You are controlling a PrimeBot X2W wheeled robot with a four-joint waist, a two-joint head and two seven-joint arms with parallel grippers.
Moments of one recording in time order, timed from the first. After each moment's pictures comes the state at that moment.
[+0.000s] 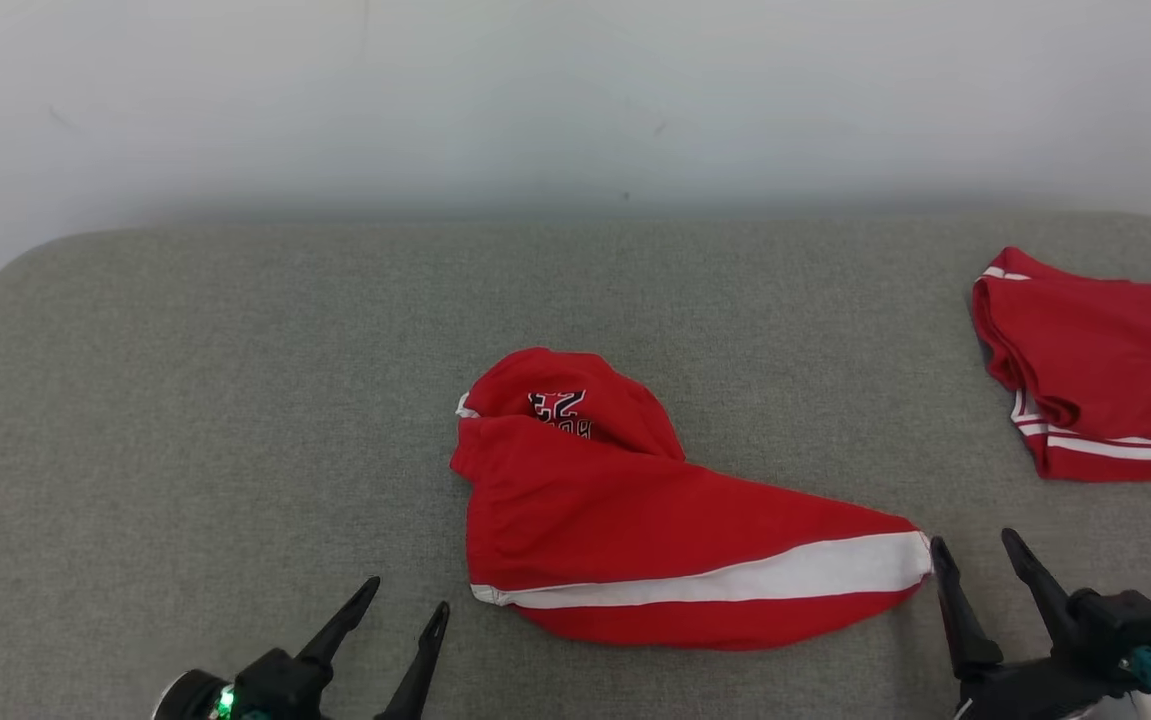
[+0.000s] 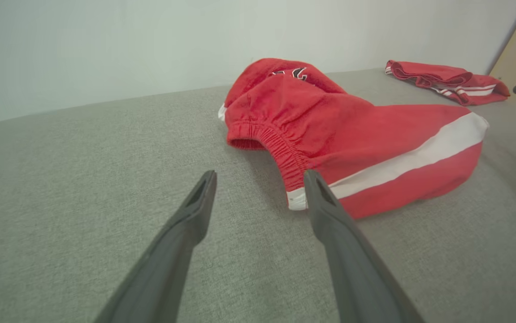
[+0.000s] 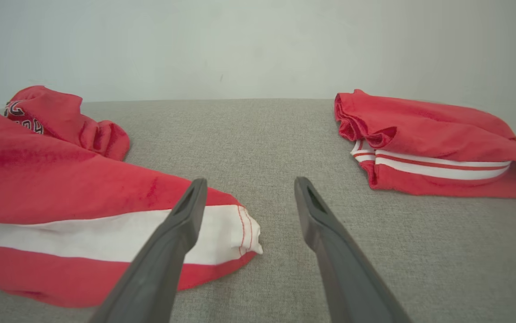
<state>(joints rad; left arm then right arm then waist) -0.15 0.33 -0.47 0.31 -0.38 -0.13 -0.26 -0.11 -0.28 0.13 0.43 0.32 0.13 -0.26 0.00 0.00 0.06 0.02</state>
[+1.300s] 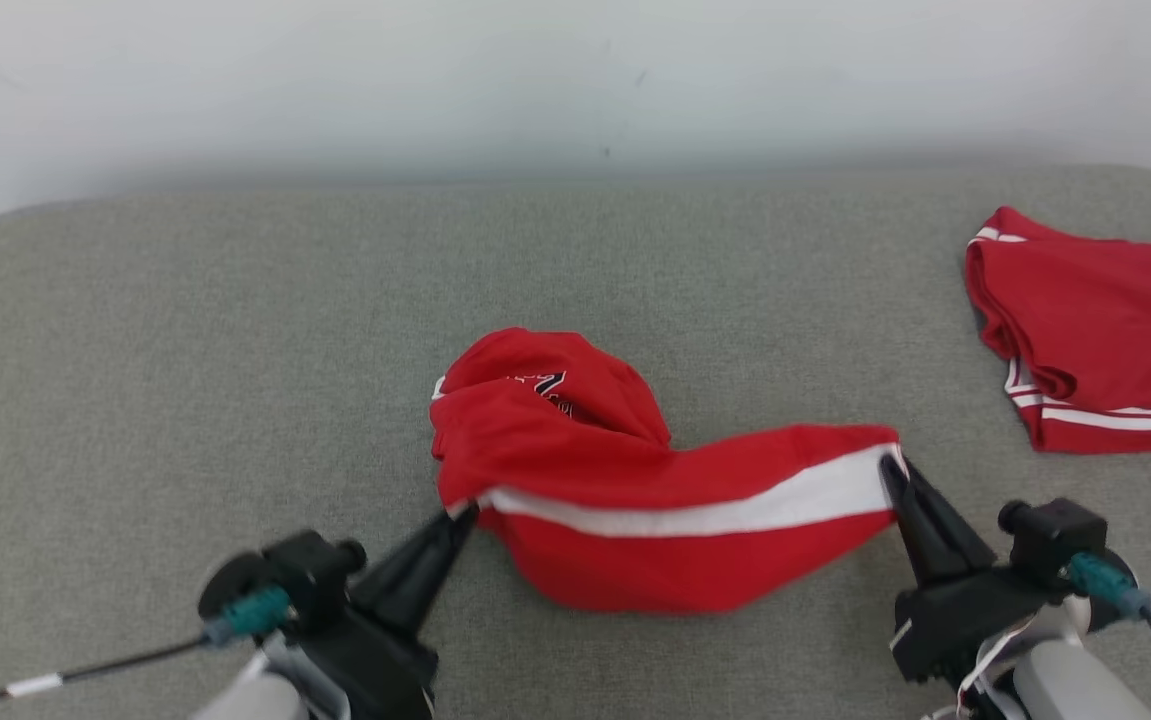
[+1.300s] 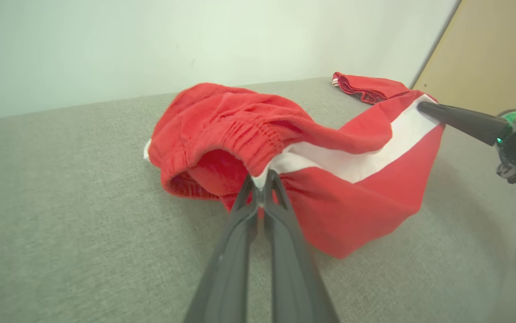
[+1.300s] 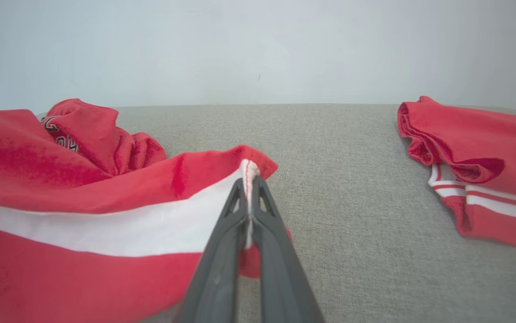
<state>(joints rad) -0.44 0.43 -0.82 0.34 -0.72 -0.13 -0.26 -0.31 -0.31 0.36 0.51 0.46 0.13 -0.26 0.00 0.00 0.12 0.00</state>
